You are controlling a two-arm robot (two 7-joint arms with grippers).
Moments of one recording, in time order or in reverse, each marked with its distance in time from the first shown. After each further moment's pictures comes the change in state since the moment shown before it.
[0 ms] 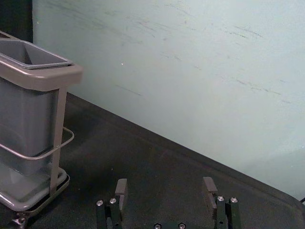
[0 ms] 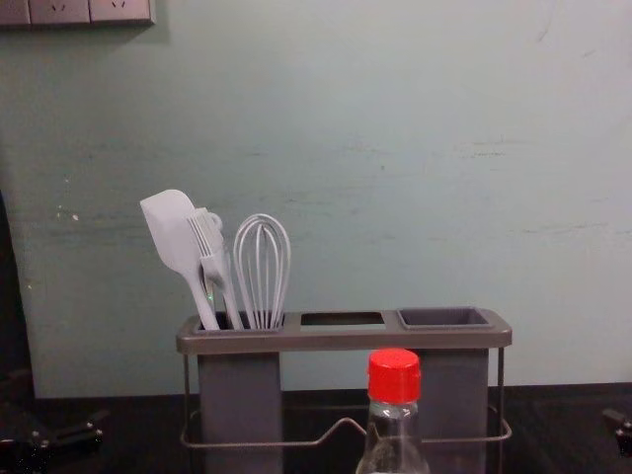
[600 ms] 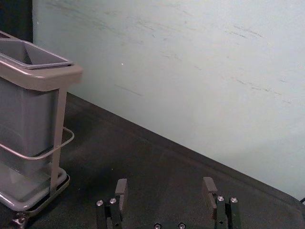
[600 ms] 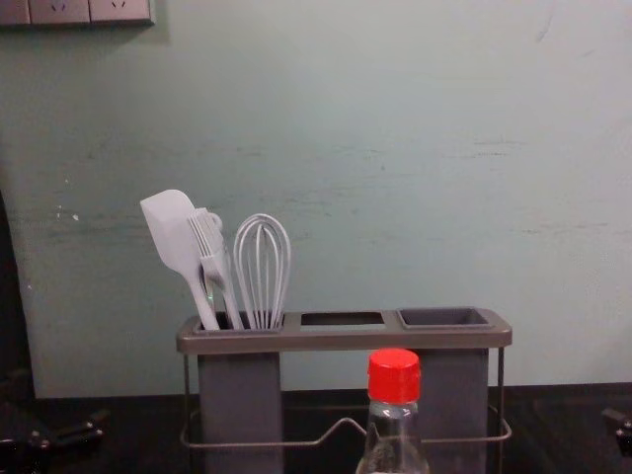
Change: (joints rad) left arm 0.000 0.000 0.000 0.000 0.000 0.000 0.000; right arm 0.000 0.000 0.000 0.000 0.000 0.000 0.000
